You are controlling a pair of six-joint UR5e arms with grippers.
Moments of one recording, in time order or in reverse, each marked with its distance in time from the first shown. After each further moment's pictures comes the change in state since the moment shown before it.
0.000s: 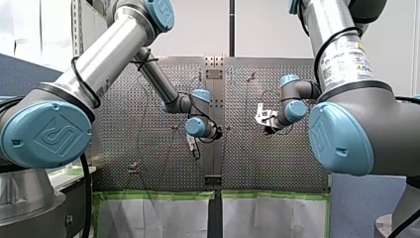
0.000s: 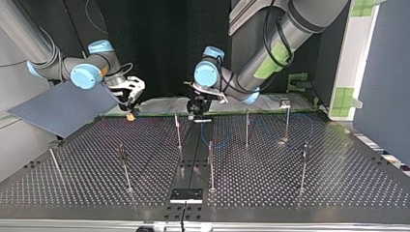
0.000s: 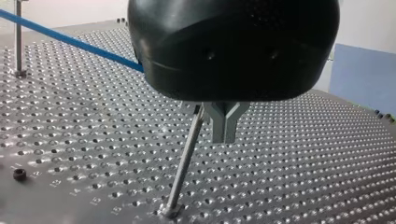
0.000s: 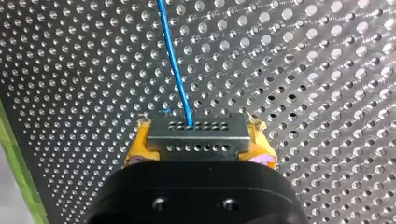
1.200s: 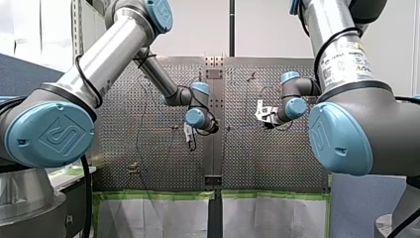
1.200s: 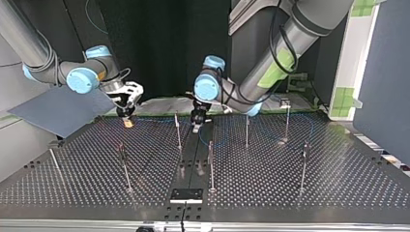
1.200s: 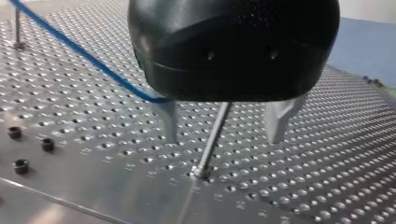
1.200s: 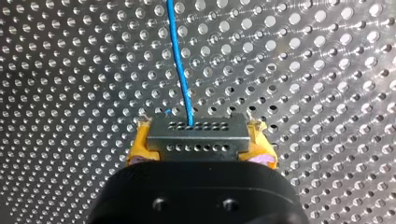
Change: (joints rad) left arm 0.027 0.002 0.103 -0.159 -0.034 0.097; right arm -0.002 0.002 -0.046 -0.007 -0.019 -0.051
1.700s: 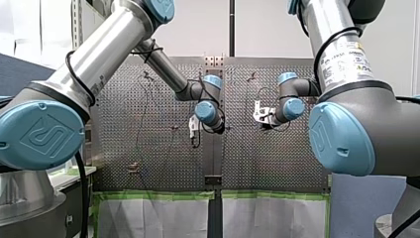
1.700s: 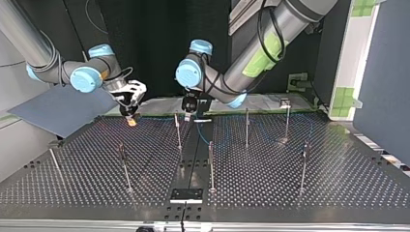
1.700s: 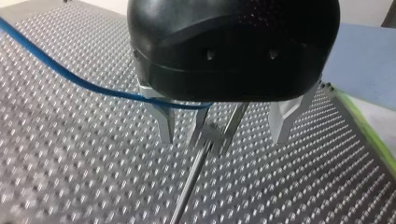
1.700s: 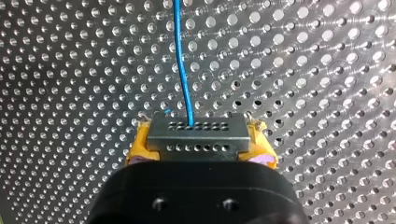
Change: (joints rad) left arm -0.116 0.036 -0.002 -0.116 -0.149 0.069; right arm 0.017 0.001 0.004 0.001 0.004 -0.009
